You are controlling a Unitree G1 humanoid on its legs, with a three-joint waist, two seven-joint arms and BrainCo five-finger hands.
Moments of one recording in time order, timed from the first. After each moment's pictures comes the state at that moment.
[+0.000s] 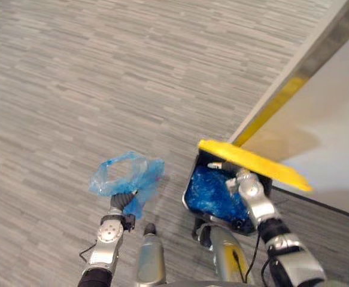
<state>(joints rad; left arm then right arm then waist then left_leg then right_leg) 0.02 0.20 0.01 0.38 -0.05 -0.19 0.12 -0.54 -0.26 0.10 0.66 -0.12 -0.08 -0.13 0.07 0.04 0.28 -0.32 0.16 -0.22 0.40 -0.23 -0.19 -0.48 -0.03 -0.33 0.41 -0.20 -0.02</state>
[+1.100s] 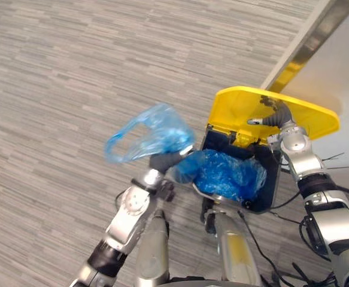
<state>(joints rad) -0.48 0.17 -0.53 -0.10 -0.37 -0.30 -0.02 -0.91 -0.54 0.22 0.76 -0.04 -0.03 -0.09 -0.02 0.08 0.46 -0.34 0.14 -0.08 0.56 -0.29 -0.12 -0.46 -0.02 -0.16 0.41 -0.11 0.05</state>
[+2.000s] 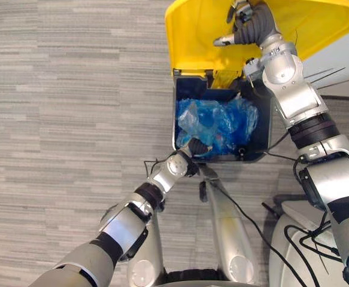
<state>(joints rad) -0.85 -0.02 -0.48 0.89 0.19 -0.12 0.12 -1.24 -0.52 0.40 0.49 0.00 -0.04 -0.14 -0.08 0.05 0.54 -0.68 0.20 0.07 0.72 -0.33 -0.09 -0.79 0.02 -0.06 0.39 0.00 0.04</state>
